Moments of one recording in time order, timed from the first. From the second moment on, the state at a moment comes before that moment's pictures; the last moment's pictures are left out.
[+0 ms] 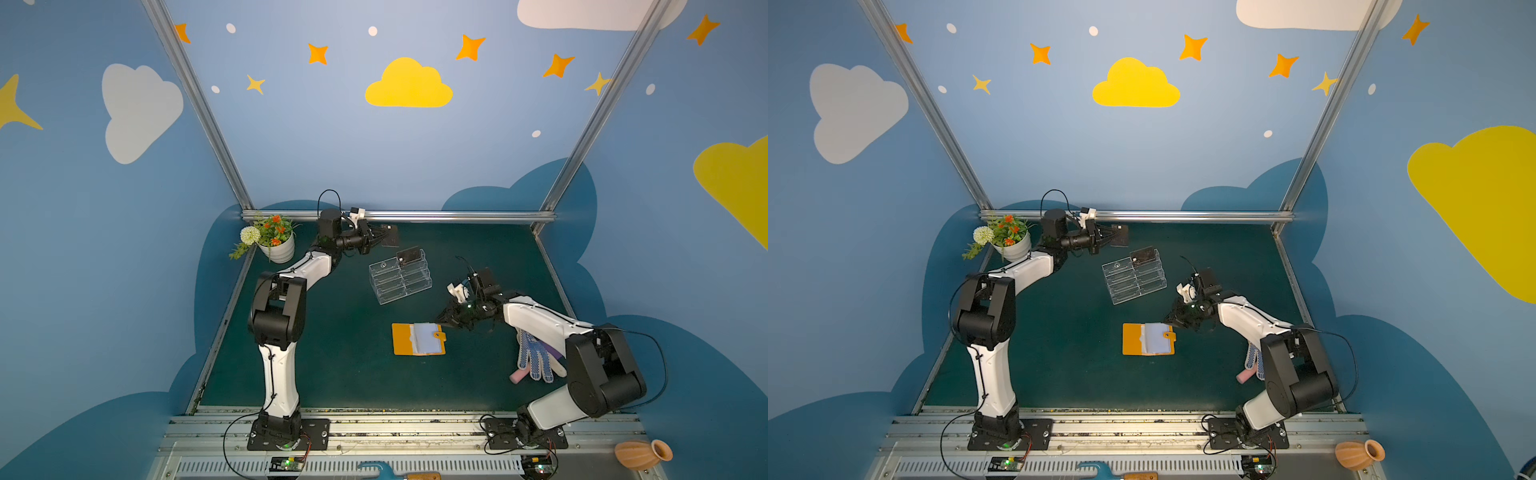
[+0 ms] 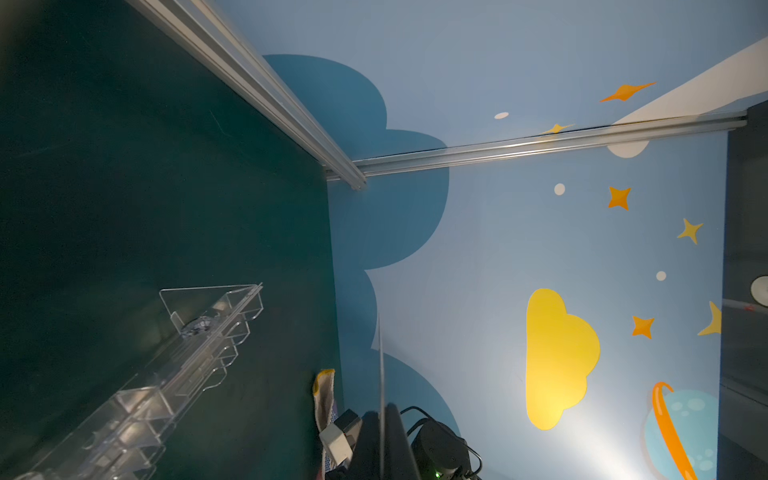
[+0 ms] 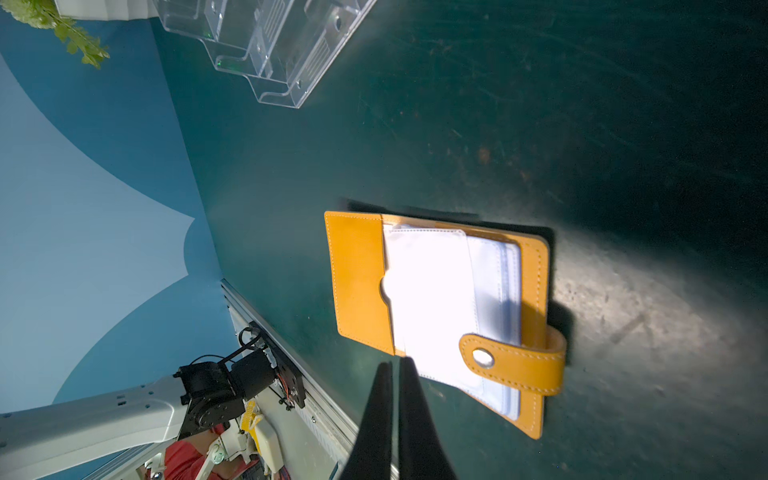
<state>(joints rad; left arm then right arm) -0.18 2.09 1.54 0.36 0.99 -1.25 0.40 1.54 0.88 -0.44 -0.64 0.62</state>
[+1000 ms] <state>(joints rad) -0.20 2.47 2.21 -0.24 1.18 -0.72 0.38 1.66 0.90 -0.40 -0.69 0.61</state>
